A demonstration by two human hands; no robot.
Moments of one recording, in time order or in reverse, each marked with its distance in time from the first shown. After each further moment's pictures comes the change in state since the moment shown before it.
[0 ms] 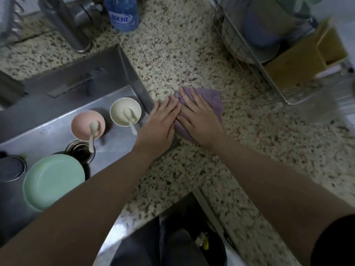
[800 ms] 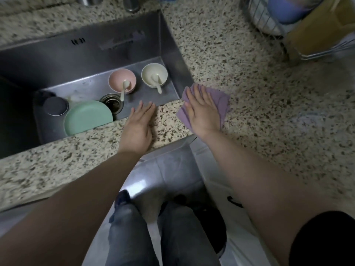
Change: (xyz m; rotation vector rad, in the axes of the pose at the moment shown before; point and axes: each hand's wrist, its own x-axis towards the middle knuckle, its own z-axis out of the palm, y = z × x) left_hand -0.224 0.048 -0.025 0.030 0.145 -0.414; right_hand -0.112 -0.116 0.015 0.169 0.021 0.177
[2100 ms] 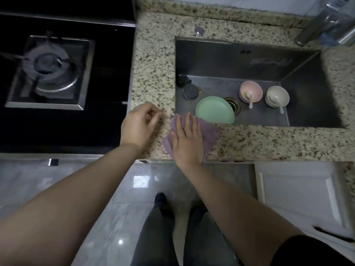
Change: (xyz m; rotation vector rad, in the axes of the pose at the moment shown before) left_hand -0.254 -0.314 -0.286 -0.207 0.408 -0.417; right_hand -0.116 -0.526 0.141 -0.091 -0.092 -0.275
